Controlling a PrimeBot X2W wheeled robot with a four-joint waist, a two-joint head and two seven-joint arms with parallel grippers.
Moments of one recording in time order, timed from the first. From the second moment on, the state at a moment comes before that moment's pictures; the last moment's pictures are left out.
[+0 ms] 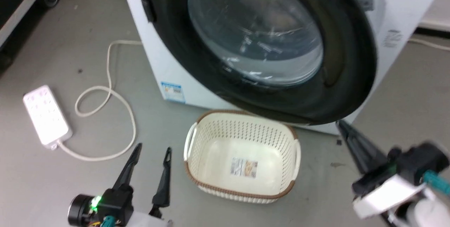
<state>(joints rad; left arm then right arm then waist) 0.03 0.20 -0.22 -0.03 -0.17 0.06 -0.26 -0.14 -0.33 0.24 0.01 0.24 0.13 -0.21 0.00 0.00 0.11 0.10</state>
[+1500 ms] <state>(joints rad) -0.08 0.07 -0.17 -0.01 -0.11 0.01 -0.26 -0.75 -0.50 0.24 0.50 0.42 0.13 -0.15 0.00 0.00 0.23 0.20</state>
